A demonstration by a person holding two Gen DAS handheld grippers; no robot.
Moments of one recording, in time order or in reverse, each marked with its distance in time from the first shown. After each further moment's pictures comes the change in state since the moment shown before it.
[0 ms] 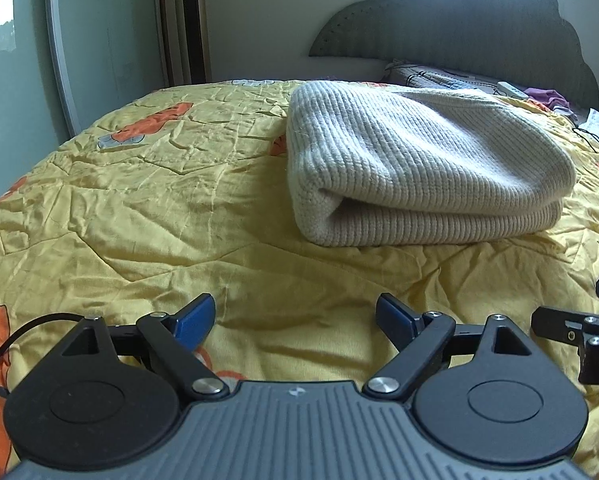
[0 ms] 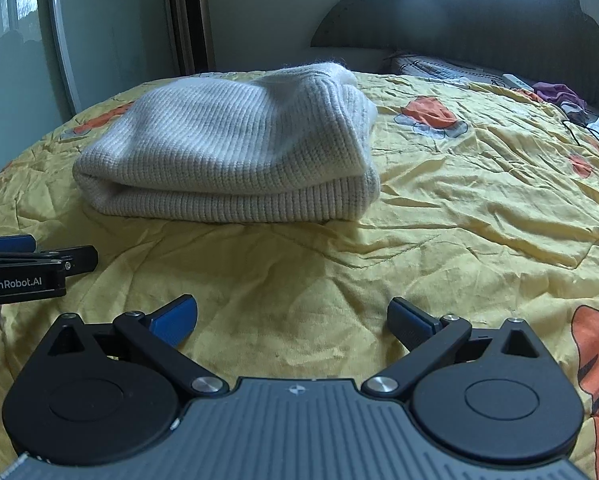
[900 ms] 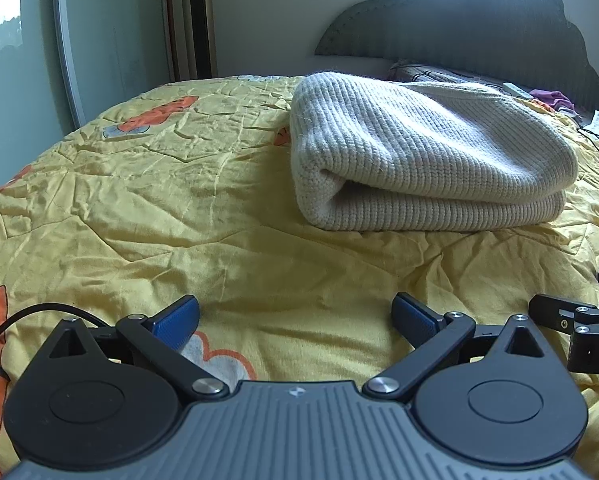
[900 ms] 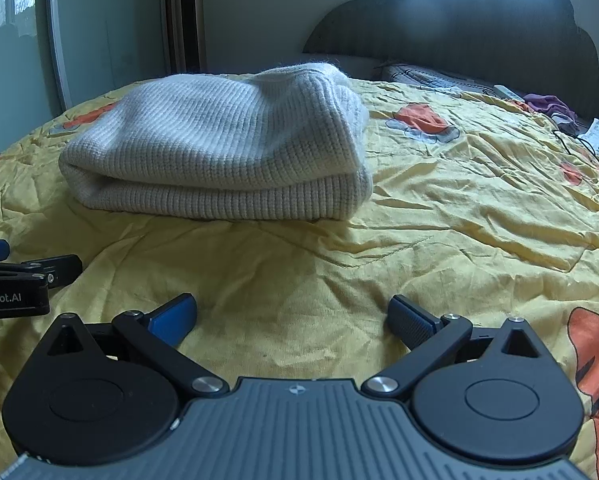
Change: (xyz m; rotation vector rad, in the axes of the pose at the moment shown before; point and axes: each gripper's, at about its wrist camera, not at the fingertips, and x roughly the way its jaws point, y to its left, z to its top) left arm 0.002 0.000 -0.009 -0.021 0.003 0.011; right arm 0.005 0.003 -0.005 -0.030 -0.024 -0.047
